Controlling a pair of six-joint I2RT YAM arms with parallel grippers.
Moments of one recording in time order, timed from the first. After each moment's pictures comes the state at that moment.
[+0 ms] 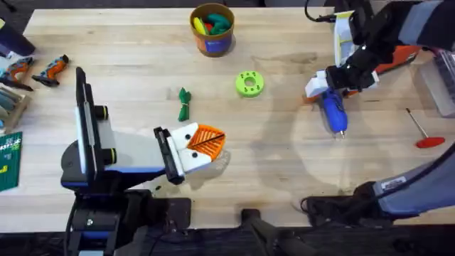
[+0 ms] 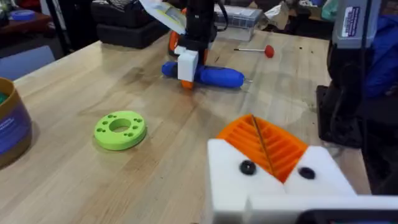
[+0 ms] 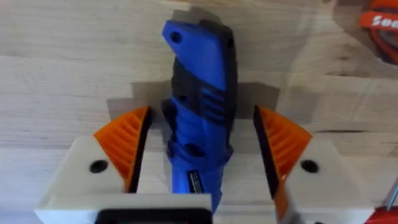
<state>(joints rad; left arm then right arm) 0.00 0.01 0.02 -0.14 1.19 0.08 -0.04 1.77 1.16 -0.89 0.08 -0.11</state>
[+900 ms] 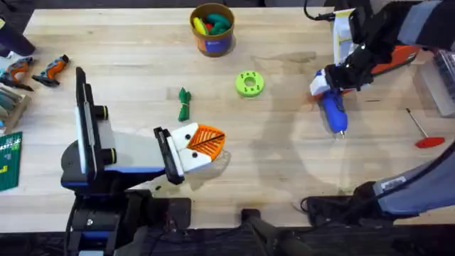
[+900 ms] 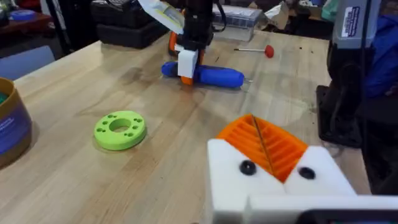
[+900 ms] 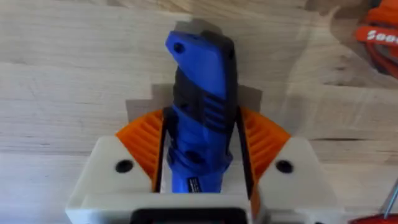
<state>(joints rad) 0.00 0.01 0.02 -0.14 1.19 0.08 -0.04 1.77 1.16 -0.85 0.07 -0.11</state>
